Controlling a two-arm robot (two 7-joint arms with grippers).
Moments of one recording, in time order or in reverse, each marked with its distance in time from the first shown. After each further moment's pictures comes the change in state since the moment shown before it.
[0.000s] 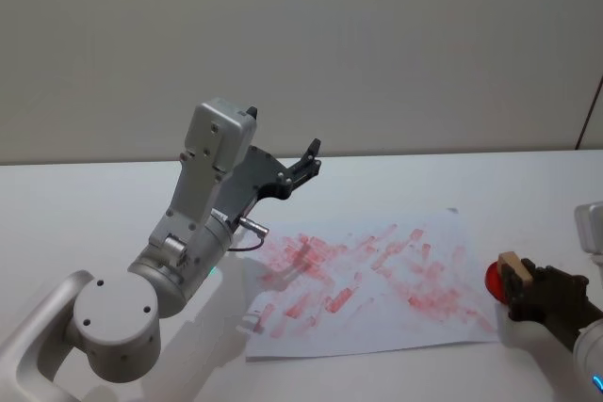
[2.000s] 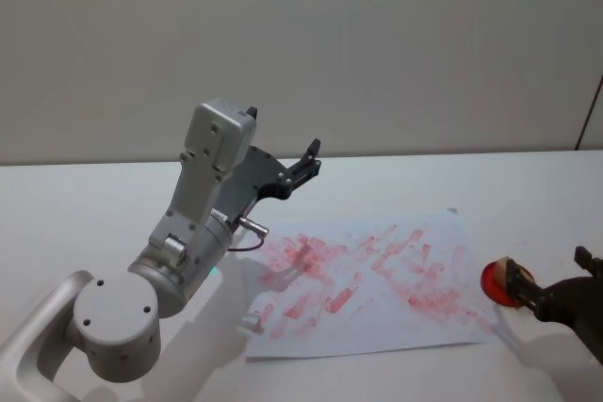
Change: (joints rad) left arm 0.000 0.000 0.000 0.000 0.000 0.000 0.000; right arm -0.132 0.067 0.014 -0.152 0.077 -0.118 -0.120
